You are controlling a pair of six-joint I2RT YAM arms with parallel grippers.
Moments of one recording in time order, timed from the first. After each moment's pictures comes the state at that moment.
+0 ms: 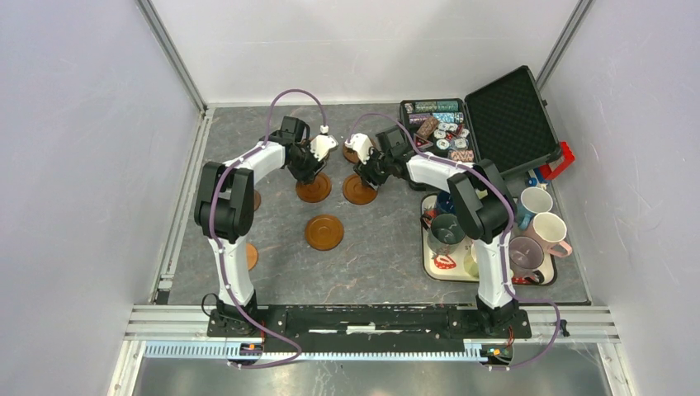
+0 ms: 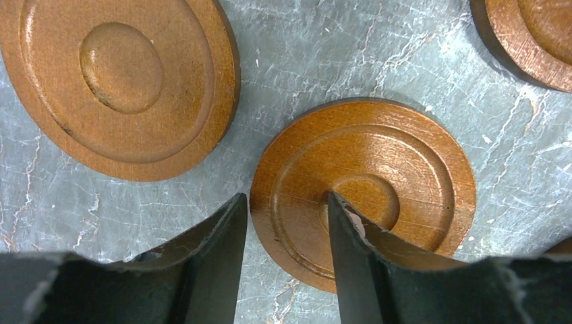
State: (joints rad) left arm -0.25 2.03 1.44 -0.49 0.24 0.70; right arm 0.52 2.12 1.45 -0.16 -0.34 -0.47
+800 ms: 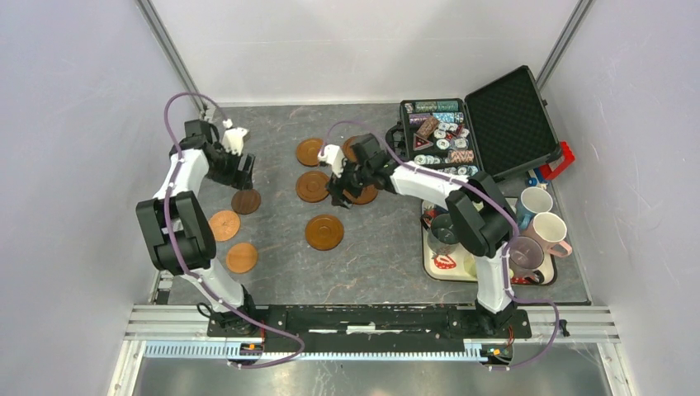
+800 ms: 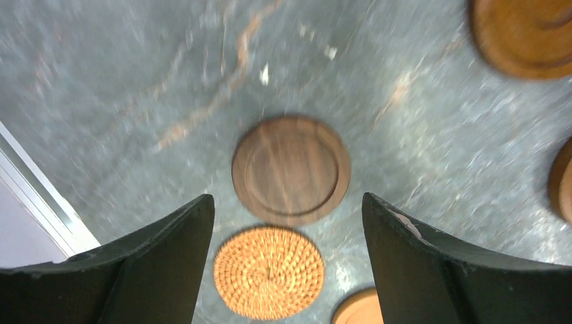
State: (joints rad) left arm 0.21 1.72 1.33 -0.71 0.33 0.57; right arm 0.67 2.03 1.46 -0.18 -0.44 -0.39
